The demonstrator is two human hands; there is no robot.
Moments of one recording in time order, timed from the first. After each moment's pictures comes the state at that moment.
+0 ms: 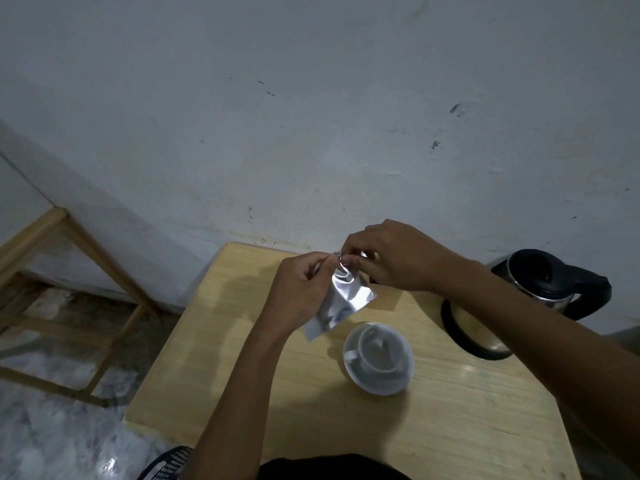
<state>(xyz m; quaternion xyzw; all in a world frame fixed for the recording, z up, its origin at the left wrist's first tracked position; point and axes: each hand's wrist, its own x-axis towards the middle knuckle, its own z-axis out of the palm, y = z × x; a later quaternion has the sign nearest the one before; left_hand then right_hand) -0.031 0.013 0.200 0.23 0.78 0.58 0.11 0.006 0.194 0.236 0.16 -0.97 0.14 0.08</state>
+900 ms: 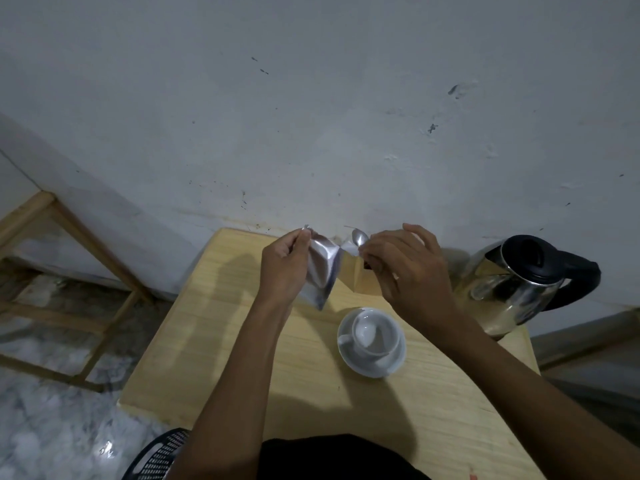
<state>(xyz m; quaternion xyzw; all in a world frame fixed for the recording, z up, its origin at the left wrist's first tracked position) -0.044 0.023 0.177 0.05 0.73 0.67 0.10 0.060 0.184 0.182 0.07 -0.92 0.09 0.39</state>
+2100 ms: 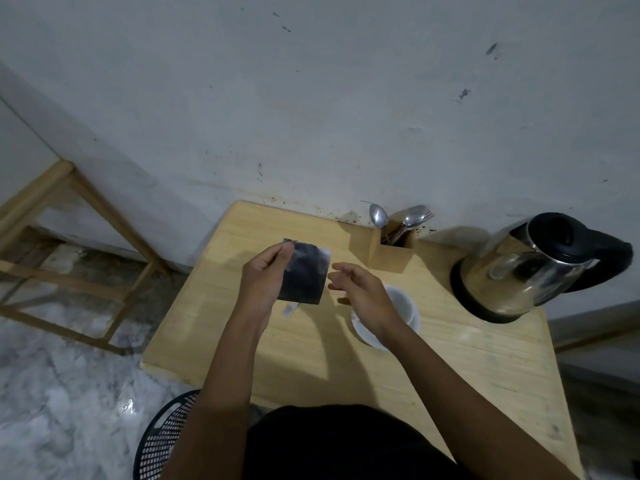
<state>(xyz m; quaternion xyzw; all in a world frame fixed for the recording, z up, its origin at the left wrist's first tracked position) -0.032 -0.046 0.127 -0.03 0.73 0.66 0.18 0.049 0.107 0.089 -0.23 -0.70 0.68 0.01</state>
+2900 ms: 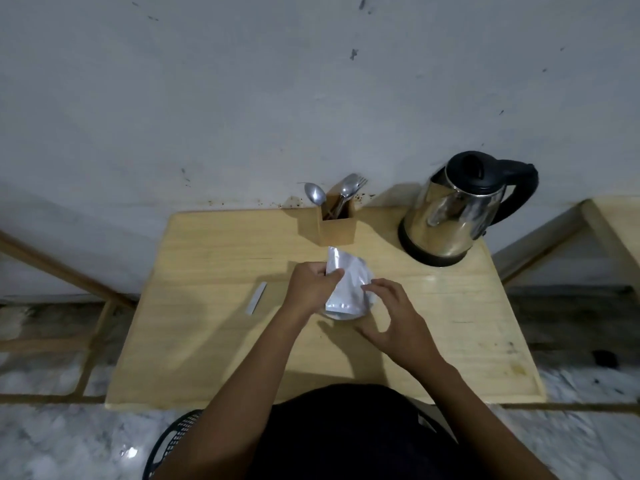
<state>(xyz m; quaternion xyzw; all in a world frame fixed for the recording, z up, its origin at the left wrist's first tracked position) 0.029 0.060 0.087 0.14 0.80 0.48 0.34 0.195 0.156 0.044 -0.22 -0.89 0.37 0.16</state>
